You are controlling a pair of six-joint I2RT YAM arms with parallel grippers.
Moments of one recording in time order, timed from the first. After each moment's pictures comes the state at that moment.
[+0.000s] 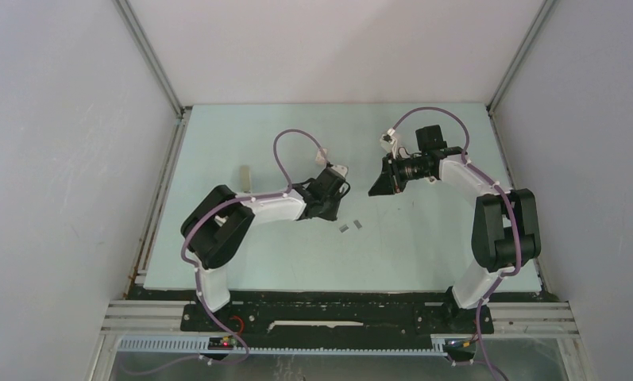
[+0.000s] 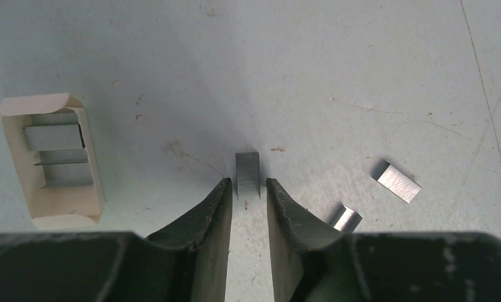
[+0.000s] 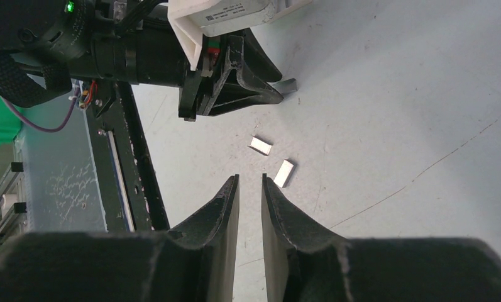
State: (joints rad) left arm -0.80 1.87 1.12 -0.19 -0.16 -0.37; right arm 0.16 1.70 1.19 -0.53 -1.03 -0.30
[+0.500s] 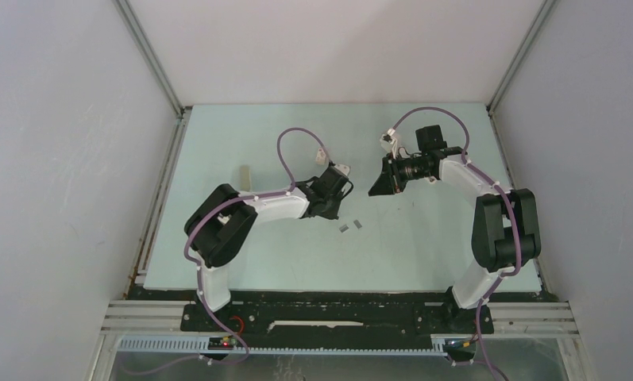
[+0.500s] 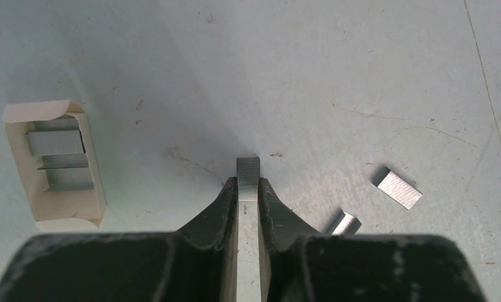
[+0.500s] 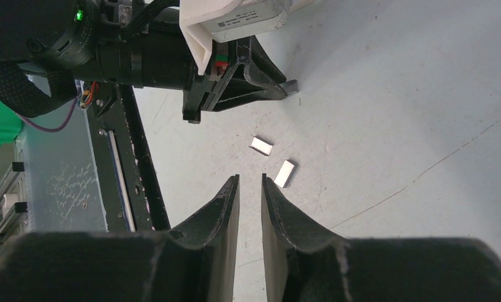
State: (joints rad) left arm -0.81 1.90 1.17 -0.24 -0.18 -0.36; right arm 0.16 1.70 1.19 -0.53 -1.03 -0.30
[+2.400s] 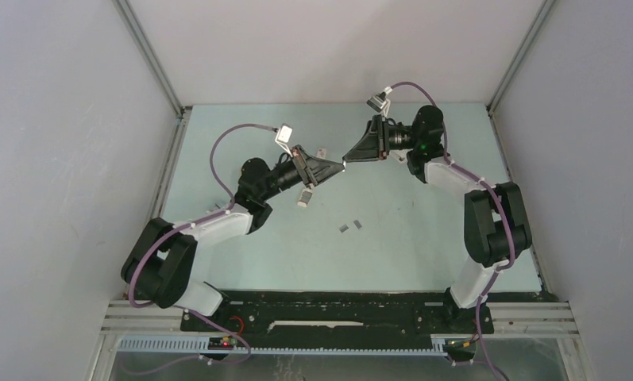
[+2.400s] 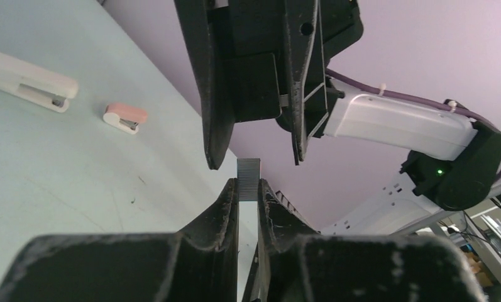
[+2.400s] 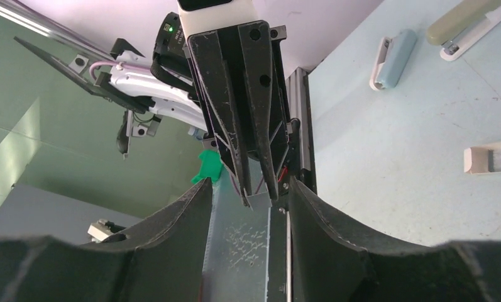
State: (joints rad) left arm -0.54 1.46 0.73 0.92 0.55 -0.94; right arm 0.26 1.76 1.18 0.79 -1.37 1.18
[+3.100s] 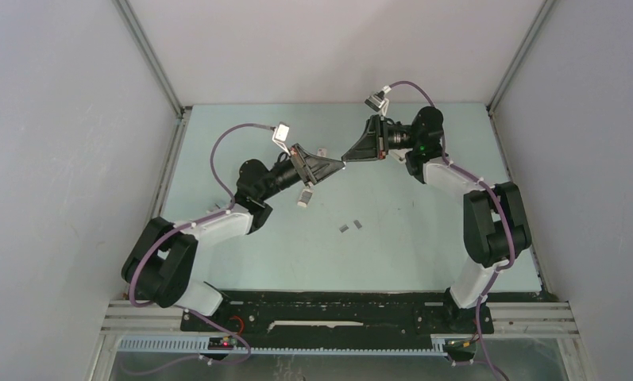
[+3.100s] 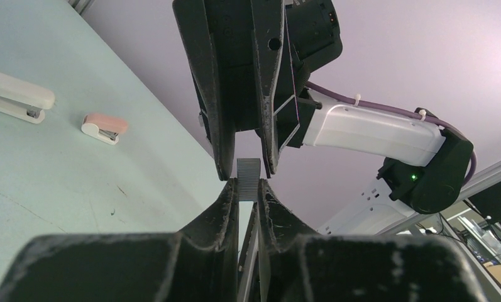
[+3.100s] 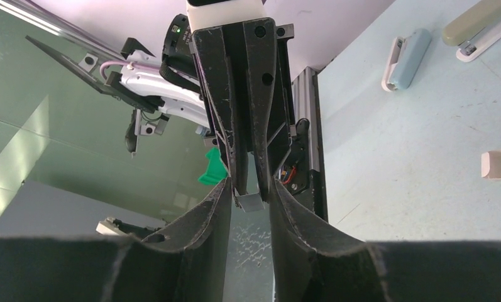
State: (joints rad) left arm -0.54 1.46 0.73 1.01 0.55 -1.01; right arm 0.28 1.76 1.18 0.88 -1.37 1.27
